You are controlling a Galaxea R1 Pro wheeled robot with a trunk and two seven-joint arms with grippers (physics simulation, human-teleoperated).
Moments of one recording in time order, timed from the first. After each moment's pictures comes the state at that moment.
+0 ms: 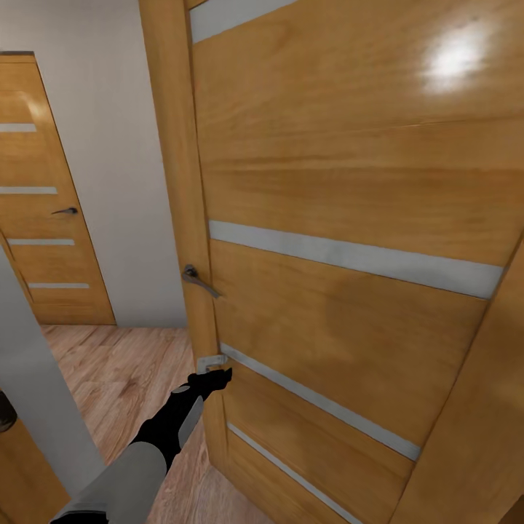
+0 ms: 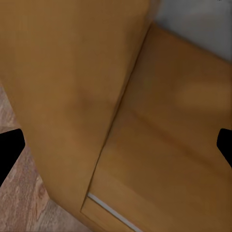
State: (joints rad) left arm -0.70 -0.14 0.04 -0.53 0.07 0.15 0.01; right arm 0.14 -0.09 0.05 -0.05 0.16 -1.05 0.00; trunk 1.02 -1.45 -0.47
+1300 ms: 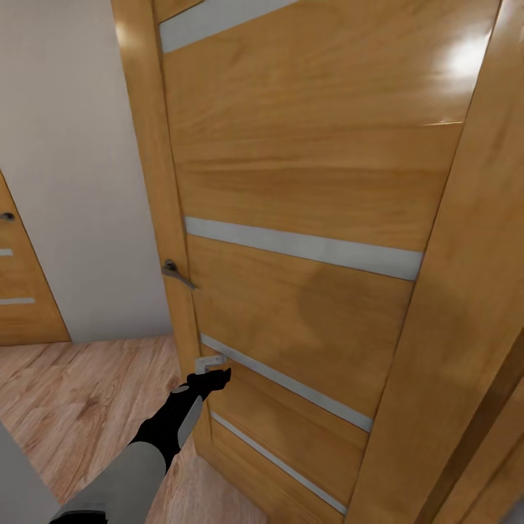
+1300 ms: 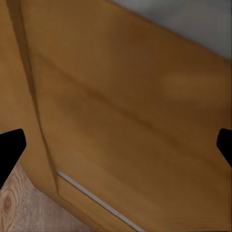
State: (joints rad) left arm -0.70 -0.14 0.04 -0.53 0.07 0.15 0.01; right arm 0.14 -0.09 0.05 -0.05 0.16 -1.05 0.00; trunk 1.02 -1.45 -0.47
